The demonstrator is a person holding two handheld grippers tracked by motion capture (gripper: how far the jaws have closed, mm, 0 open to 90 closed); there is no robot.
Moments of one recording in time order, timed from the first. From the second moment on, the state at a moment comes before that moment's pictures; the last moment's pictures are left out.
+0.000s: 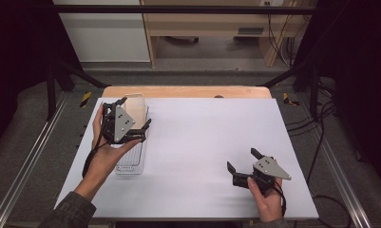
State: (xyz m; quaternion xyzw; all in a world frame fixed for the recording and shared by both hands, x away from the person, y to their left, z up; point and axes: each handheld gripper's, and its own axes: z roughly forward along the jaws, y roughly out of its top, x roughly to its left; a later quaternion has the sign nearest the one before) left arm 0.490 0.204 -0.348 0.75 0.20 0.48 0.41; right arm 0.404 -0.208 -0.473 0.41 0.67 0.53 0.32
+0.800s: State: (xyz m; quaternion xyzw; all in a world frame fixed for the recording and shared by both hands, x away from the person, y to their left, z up) left arm 0.474 0.231 -0.346 0.72 0.21 0.51 0.42; right arm 0.404 -0.208 -0.473 0.41 0.67 0.53 0.32
